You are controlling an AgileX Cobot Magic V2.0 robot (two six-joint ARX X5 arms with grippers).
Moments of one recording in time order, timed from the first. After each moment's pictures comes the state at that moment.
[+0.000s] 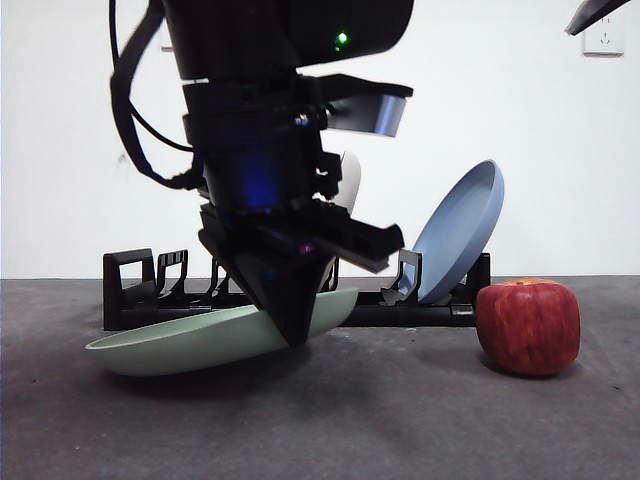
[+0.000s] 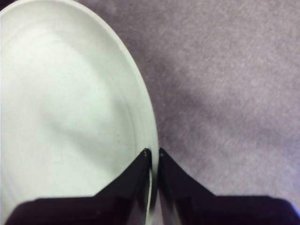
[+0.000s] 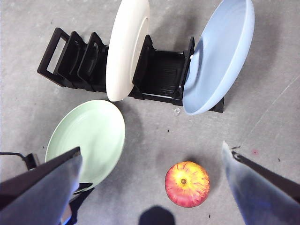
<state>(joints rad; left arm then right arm) -1.00 1.71 1.11 -0.58 -0.30 -0.08 0.26 1.31 1.52 -1.03 -0.27 0.11</state>
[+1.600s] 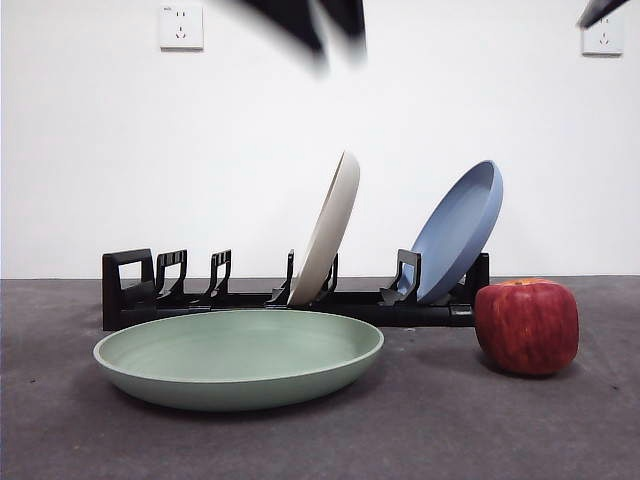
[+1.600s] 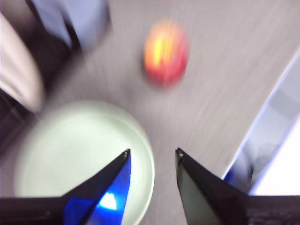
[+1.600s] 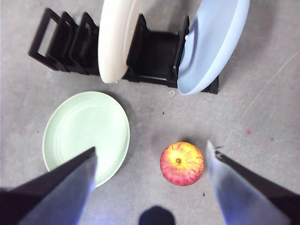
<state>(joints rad) -1.04 1.33 1.33 -0.81 -0.17 -0.10 0.27 1.28 1.52 -1.11 -0.25 0.09</state>
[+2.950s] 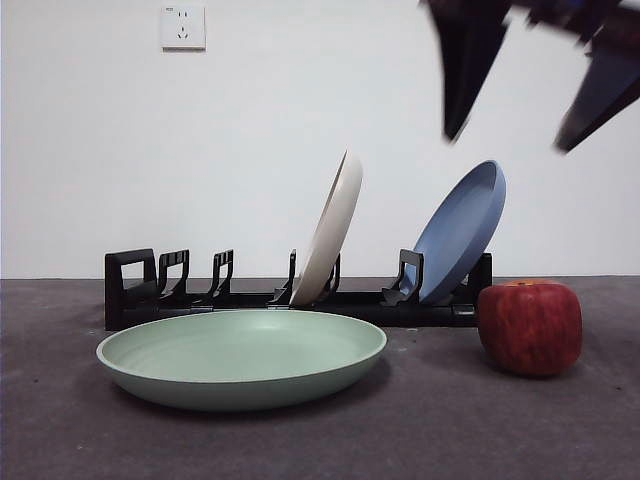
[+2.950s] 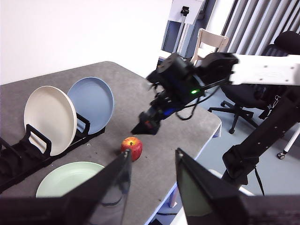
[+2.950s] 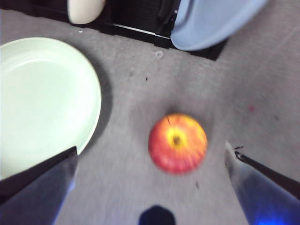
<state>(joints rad) -1.04 0.54 1.51 -1.17 -0.08 -0.27 0.63 1.28 1.11 -0.80 0.19 0.24</state>
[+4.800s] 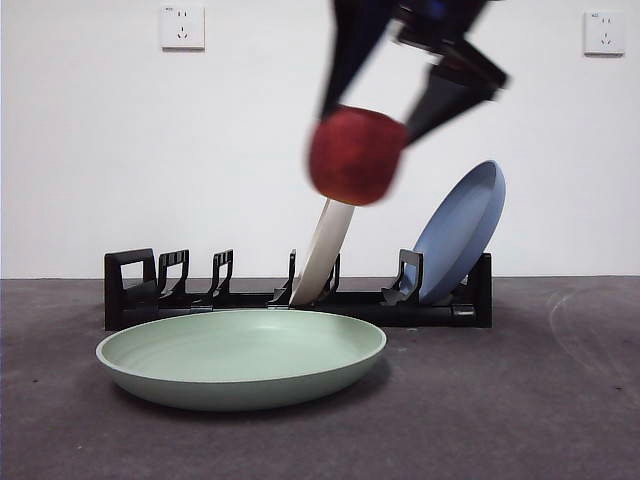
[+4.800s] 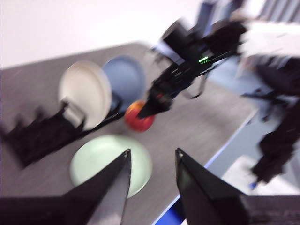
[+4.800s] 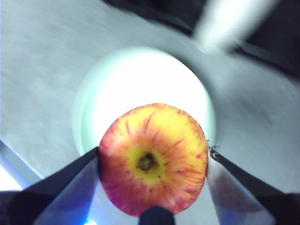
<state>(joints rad) -1.04 0.55 1.51 -1.29 -0.21 -0.29 0.67 1.54 1.37 -0.76 -0.21 0.16</state>
